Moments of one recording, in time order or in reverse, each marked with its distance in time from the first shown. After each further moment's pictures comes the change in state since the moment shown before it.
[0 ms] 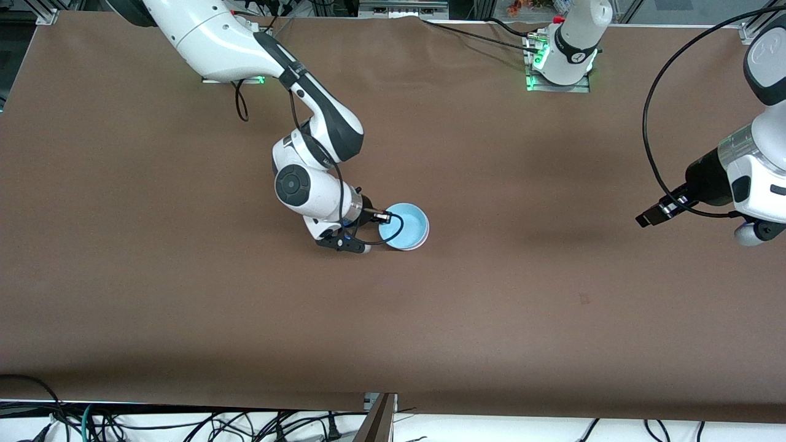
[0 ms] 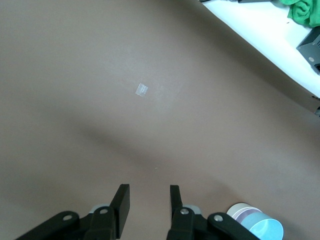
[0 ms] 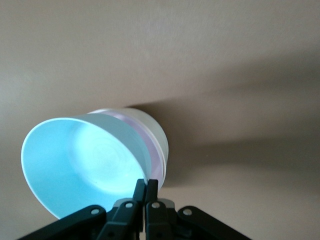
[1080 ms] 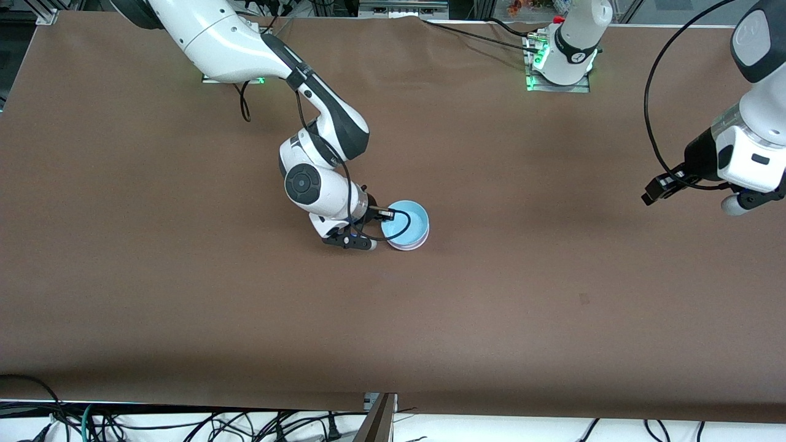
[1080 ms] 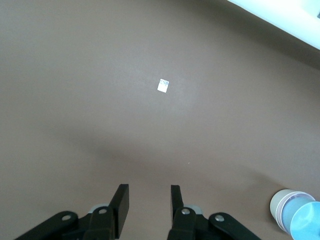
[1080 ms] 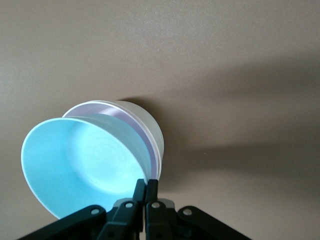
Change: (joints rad) left arm 0.042 -0.174 -0.035 -0.244 0.073 0.071 0.149; right arm 0.012 0.010 -0.005 -0.003 -0.028 0.000 0.000
